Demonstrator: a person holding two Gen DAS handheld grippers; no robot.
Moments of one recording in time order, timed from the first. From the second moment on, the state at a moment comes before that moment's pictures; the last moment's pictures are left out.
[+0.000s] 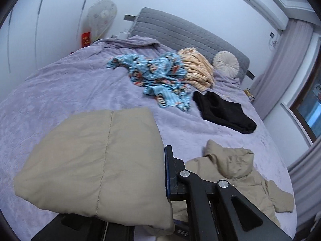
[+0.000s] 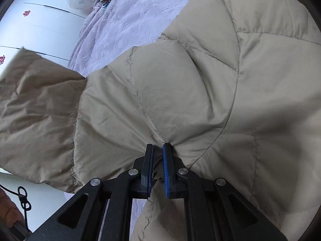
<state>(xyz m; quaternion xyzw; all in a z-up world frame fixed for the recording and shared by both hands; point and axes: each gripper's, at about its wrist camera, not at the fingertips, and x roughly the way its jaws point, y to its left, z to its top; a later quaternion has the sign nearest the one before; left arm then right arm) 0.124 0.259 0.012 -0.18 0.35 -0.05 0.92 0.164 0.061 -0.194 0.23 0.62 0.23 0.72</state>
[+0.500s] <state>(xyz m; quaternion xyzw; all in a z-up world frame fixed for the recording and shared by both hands) 0.148 -0.047 -0.056 0.08 0.43 -0.22 0.87 0.085 -0.162 -0.137 0.28 0.57 0.11 0.76</state>
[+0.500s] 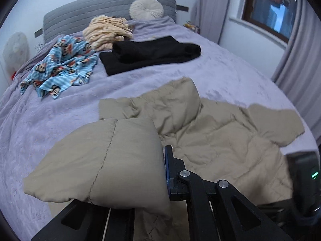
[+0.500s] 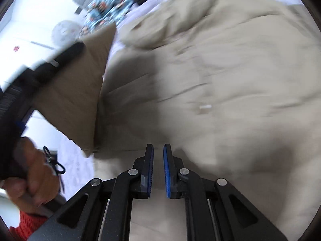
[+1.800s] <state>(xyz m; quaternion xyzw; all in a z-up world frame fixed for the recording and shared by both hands) 0.191 0.229 -0.175 -0.39 0.53 -0.11 0.74 0.109 -0.012 -0.096 -0.26 0.42 0.17 0.85</state>
